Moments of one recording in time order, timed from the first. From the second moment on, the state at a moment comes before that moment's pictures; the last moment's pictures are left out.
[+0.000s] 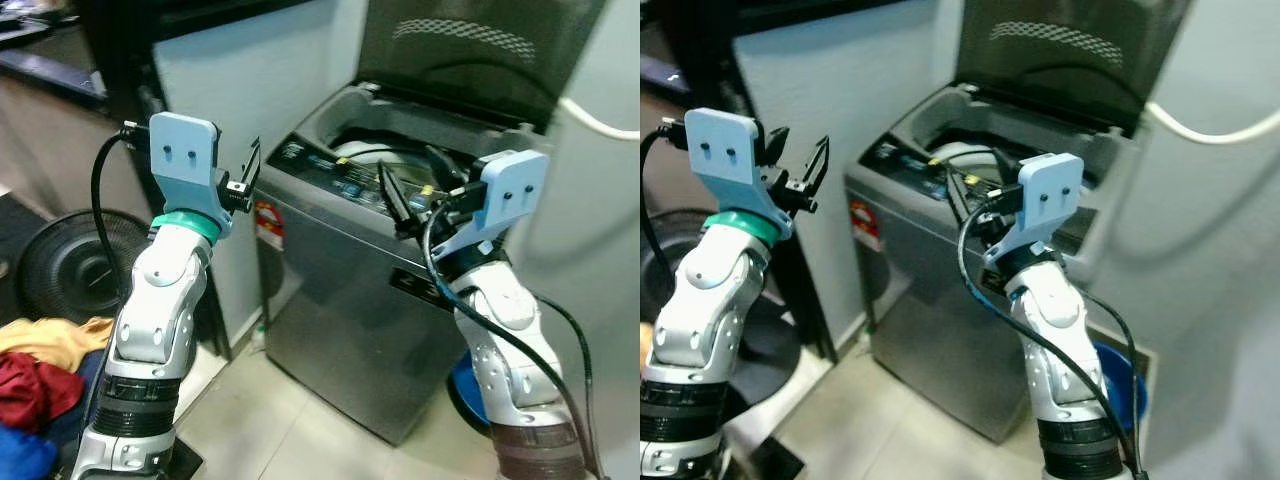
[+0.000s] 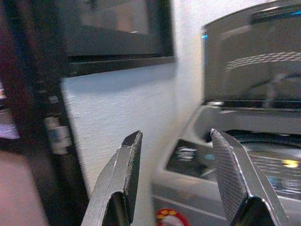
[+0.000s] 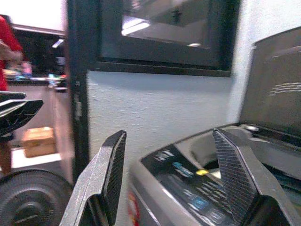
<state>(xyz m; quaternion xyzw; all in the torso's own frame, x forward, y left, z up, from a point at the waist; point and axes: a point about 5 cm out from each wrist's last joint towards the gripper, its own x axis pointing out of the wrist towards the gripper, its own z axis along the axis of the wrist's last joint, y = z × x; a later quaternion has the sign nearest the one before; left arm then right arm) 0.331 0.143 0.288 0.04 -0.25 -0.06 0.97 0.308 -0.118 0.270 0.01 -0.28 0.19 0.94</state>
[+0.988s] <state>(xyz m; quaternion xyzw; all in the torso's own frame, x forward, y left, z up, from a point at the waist) 0.333 0.146 0.262 0.06 -0.21 -0.07 0.97 0.316 -0.131 0.245 0.02 -0.24 0.16 0.96</state>
